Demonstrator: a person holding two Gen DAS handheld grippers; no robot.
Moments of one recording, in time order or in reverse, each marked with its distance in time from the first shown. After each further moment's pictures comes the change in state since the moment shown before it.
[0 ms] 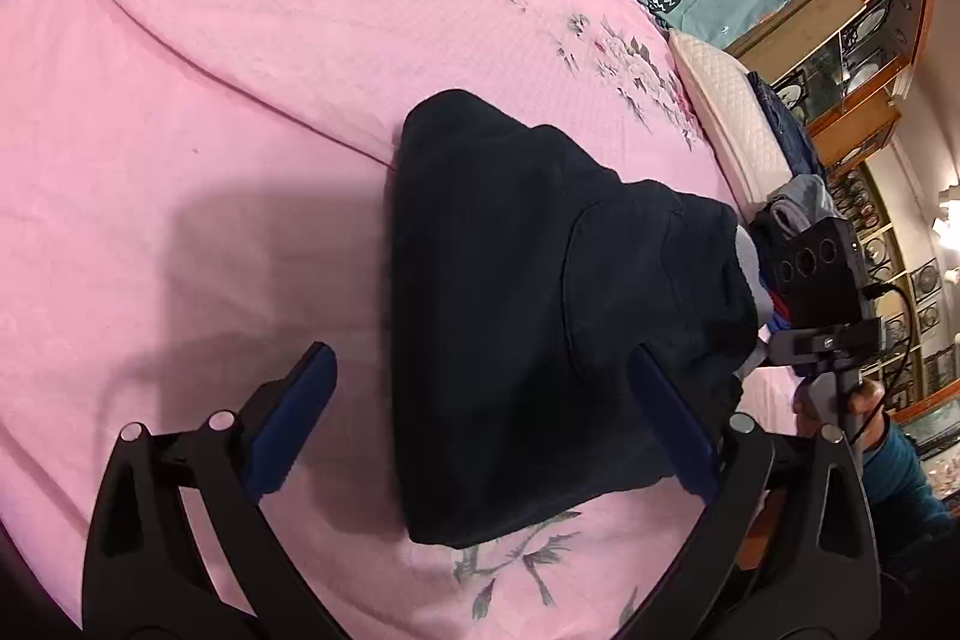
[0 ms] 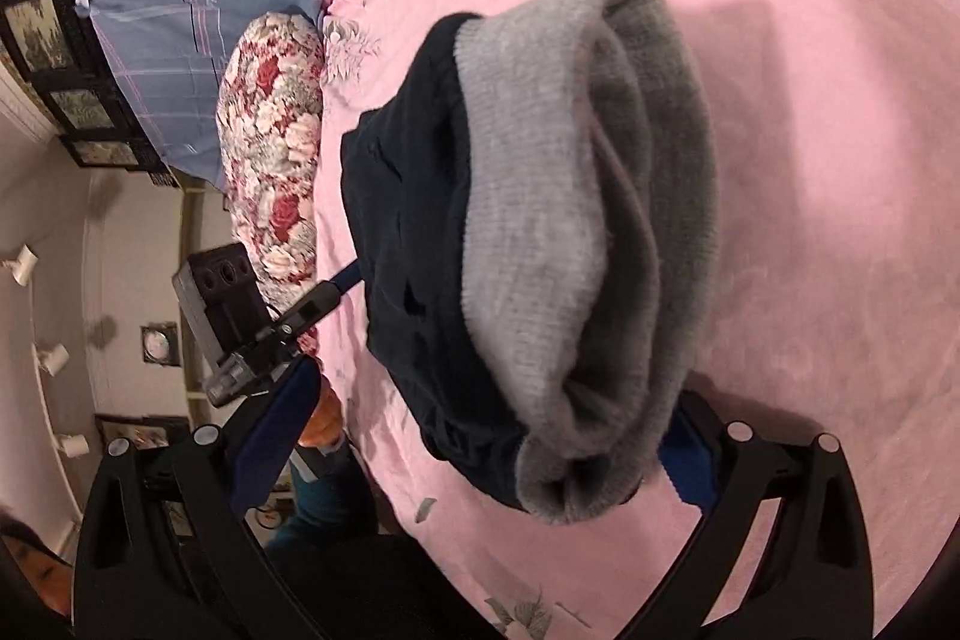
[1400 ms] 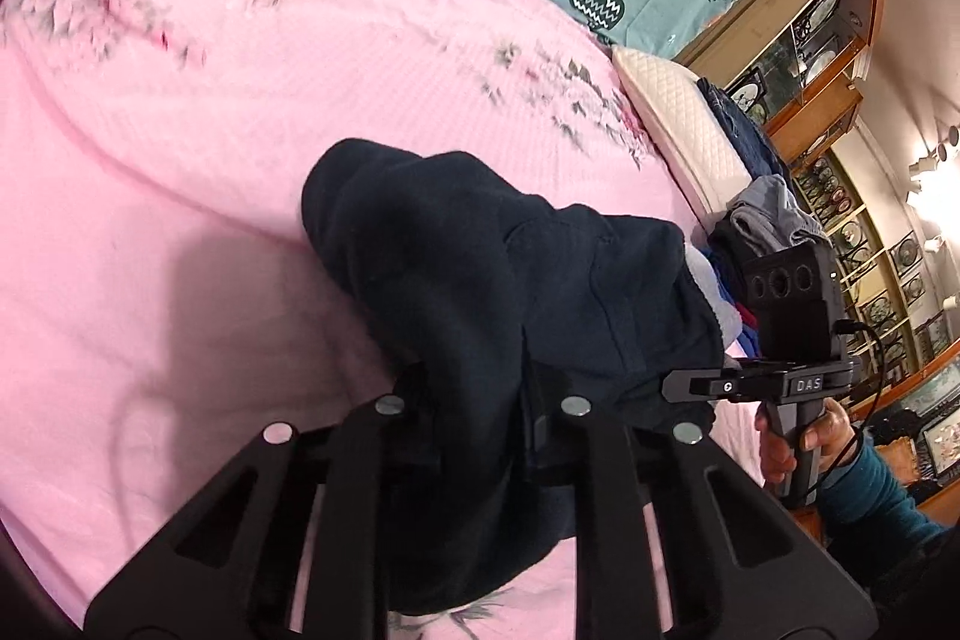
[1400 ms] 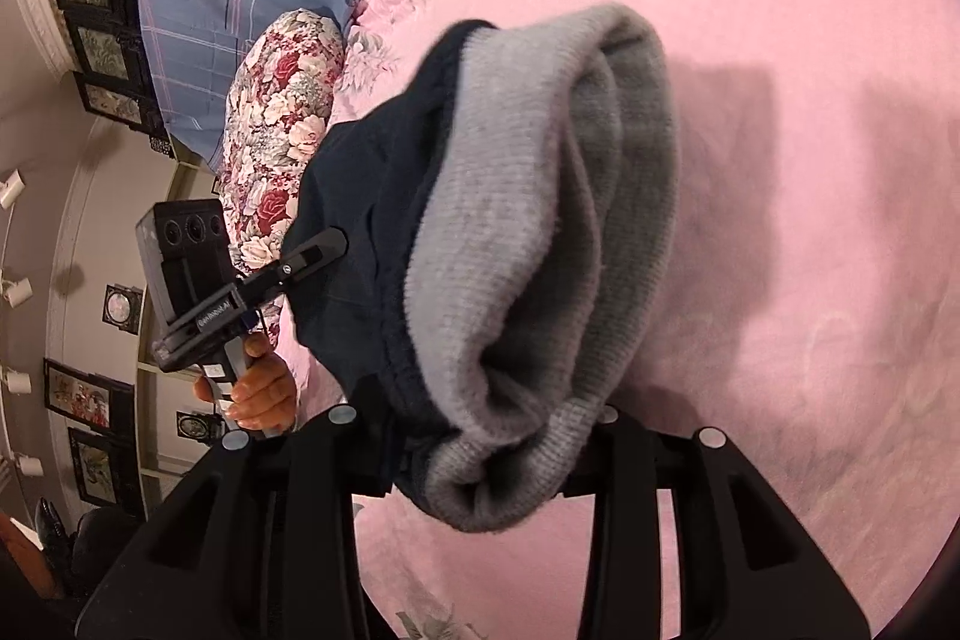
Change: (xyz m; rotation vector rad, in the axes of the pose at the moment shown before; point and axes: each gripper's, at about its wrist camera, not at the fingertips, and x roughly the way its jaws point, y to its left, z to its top) left arm -0.001 -0.048 0.019 0.114 -0.095 -0.043; right arm -0.009 0.009 -0.007 -0.181 -0.119 -0.041
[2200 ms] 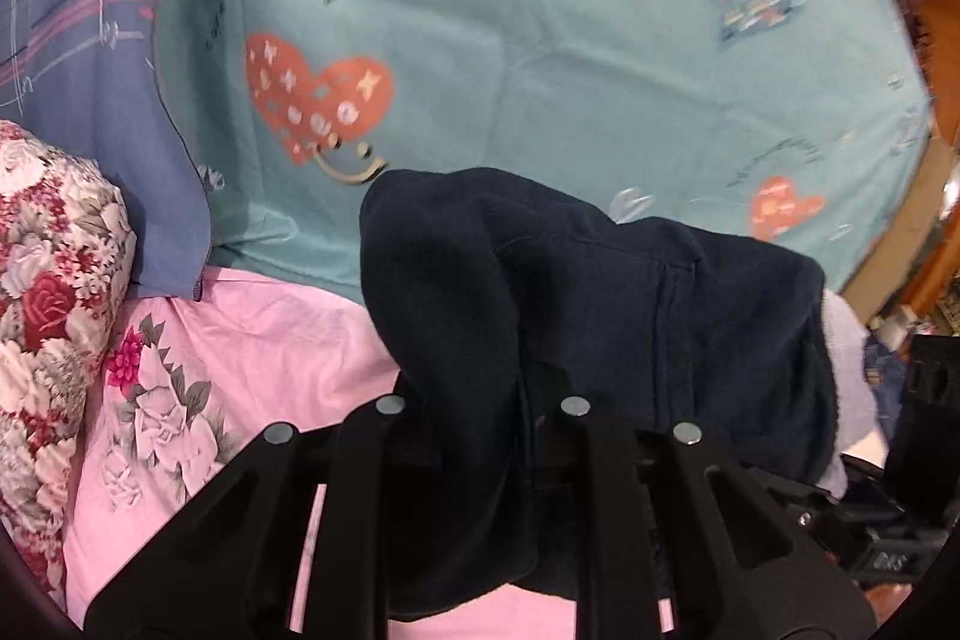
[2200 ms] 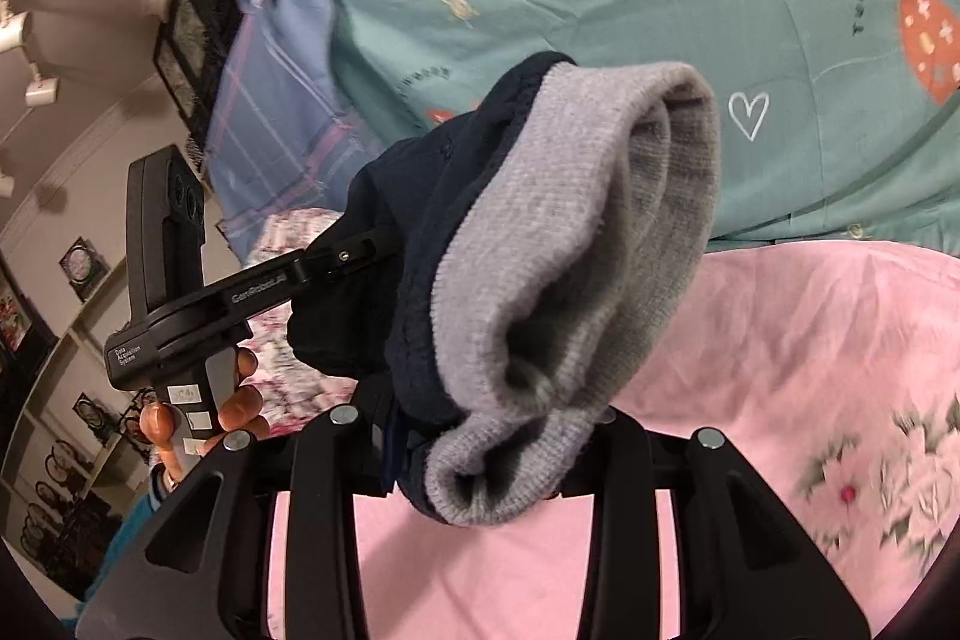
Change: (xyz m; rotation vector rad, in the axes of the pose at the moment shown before) left arm -0.031 0.042 0.337 -0.033 -0.364 0.435; right arm 0.014 0.180 0.309 -0.444 -0.339 -0.078
